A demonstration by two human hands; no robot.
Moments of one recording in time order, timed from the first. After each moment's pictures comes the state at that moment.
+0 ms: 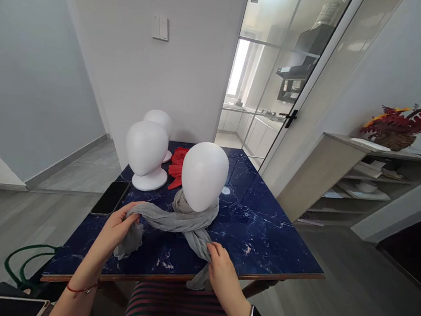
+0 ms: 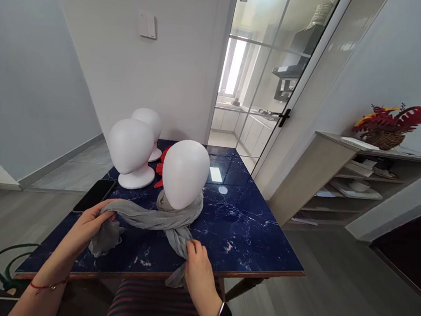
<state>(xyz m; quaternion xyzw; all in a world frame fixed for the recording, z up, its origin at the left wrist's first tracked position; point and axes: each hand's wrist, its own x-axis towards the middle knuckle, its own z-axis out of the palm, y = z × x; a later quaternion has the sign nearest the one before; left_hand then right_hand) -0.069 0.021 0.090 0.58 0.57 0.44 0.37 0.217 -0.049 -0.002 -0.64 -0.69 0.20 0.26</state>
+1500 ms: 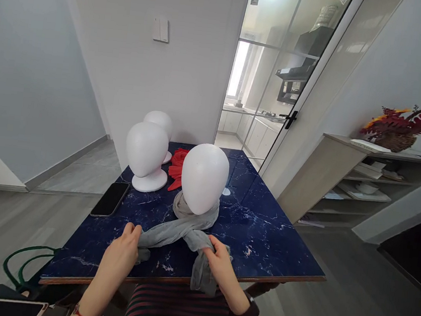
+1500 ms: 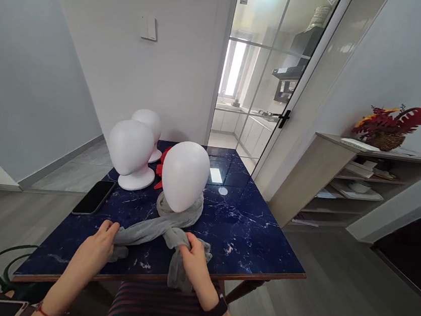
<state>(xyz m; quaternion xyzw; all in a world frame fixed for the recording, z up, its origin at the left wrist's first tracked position) -0.049 -0.011 0.058 0.72 0.69 0.01 0.02 0.206 -0.024 0.019 -0.55 -0.56 0.43 0.45</state>
